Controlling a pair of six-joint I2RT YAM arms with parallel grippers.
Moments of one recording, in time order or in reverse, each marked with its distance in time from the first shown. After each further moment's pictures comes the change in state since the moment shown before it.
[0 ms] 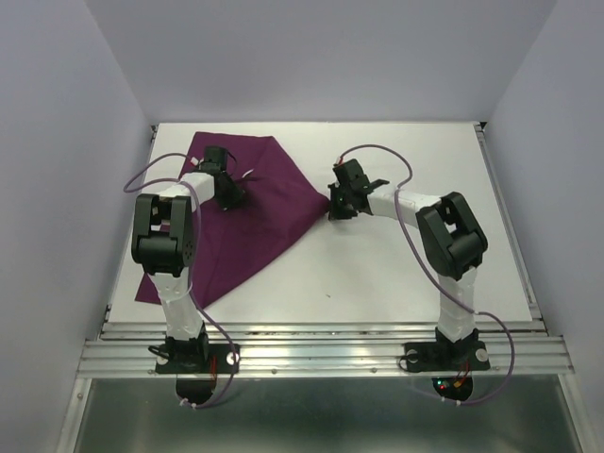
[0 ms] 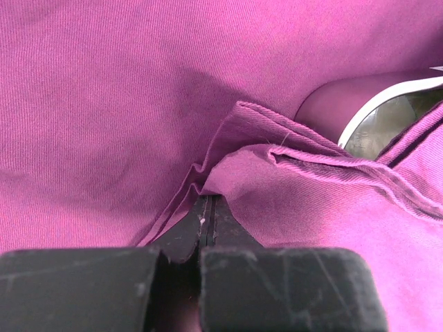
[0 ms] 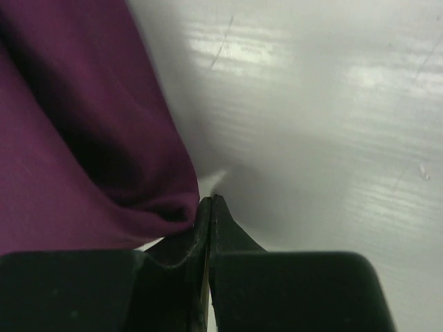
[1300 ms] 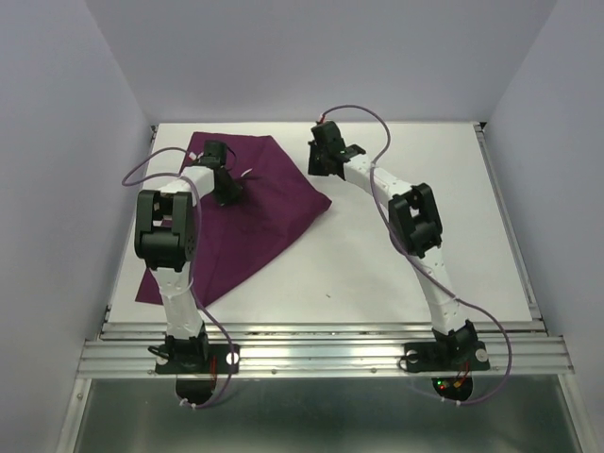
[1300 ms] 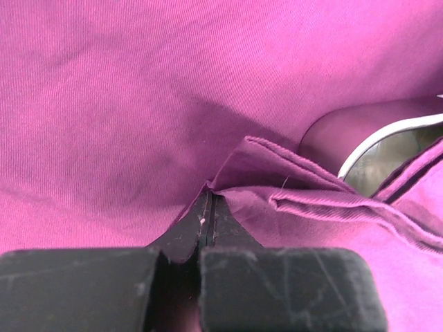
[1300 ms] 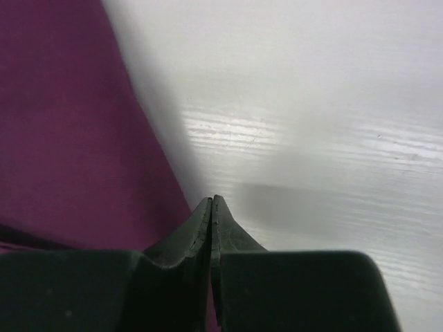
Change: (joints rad) left arm 0.010 0.053 0.094 -0.067 -0.049 0.023; right arm -0.009 0.424 0.794 -0.143 0.163 -0.009
